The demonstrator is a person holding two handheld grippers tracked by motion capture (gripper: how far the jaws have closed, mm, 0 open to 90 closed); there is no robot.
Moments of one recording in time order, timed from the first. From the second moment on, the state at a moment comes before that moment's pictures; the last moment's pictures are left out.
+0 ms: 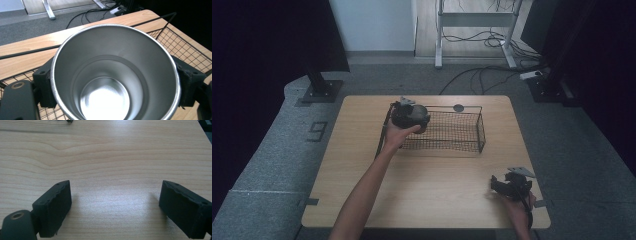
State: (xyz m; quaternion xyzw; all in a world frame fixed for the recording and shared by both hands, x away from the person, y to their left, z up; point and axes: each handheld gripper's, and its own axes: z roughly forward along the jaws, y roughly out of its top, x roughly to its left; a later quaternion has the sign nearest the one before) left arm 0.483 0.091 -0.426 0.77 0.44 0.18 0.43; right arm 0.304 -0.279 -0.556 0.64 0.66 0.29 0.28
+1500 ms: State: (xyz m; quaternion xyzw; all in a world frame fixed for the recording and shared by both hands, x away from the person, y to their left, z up) left arm 0.510 0.082 -0.488 0.78 0.49 0.13 0.37; right arm 0.304 -0.279 -0.556 0.64 0.66 0.29 0.28
